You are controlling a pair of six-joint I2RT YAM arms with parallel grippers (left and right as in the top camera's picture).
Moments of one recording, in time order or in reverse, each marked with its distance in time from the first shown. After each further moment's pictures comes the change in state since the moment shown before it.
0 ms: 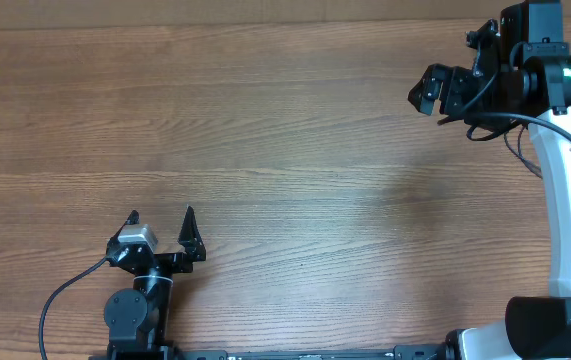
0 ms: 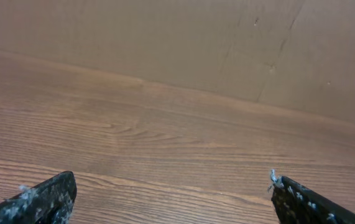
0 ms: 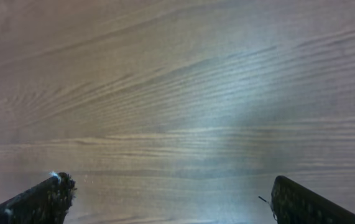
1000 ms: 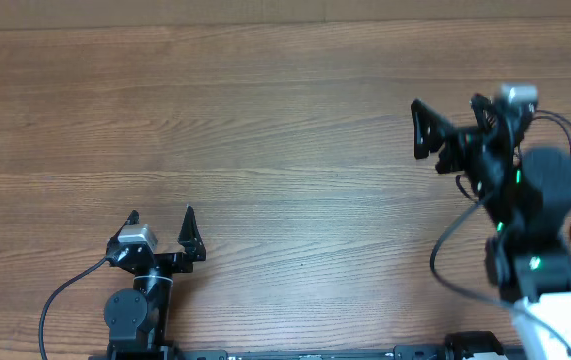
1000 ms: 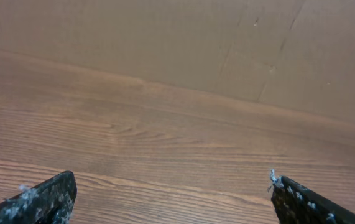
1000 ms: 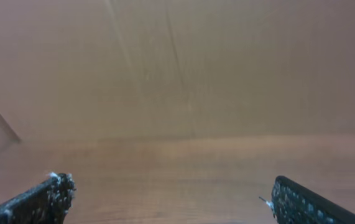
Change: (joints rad) left arm 0.000 0.000 0.000 0.000 0.000 0.000; right arm 0.052 -0.797 -1.097 1.316 0.026 -0.003
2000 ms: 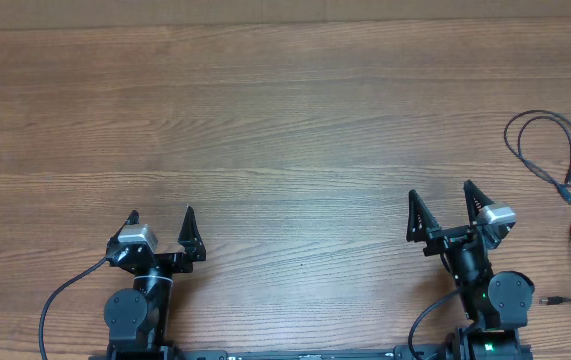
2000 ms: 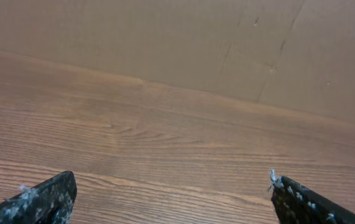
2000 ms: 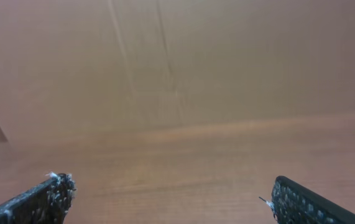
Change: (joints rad) left arm 0.000 0.000 0.000 0.000 0.000 0.000; right arm -0.039 -0.558 -0.706 0.278 0.026 0.001
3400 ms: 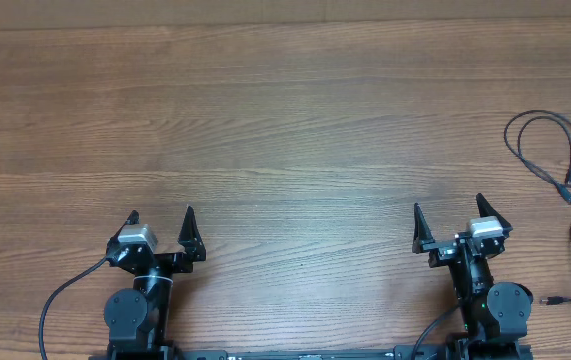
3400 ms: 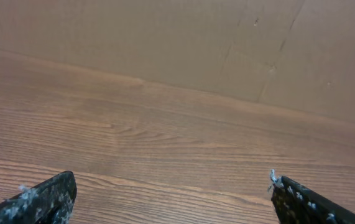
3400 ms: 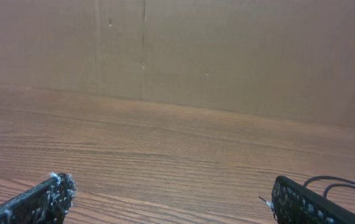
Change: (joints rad) left arm 0.000 0.000 0.000 0.000 0.000 0.000; right arm 0.000 -0.291 0.000 -0.359 0.091 -0.311
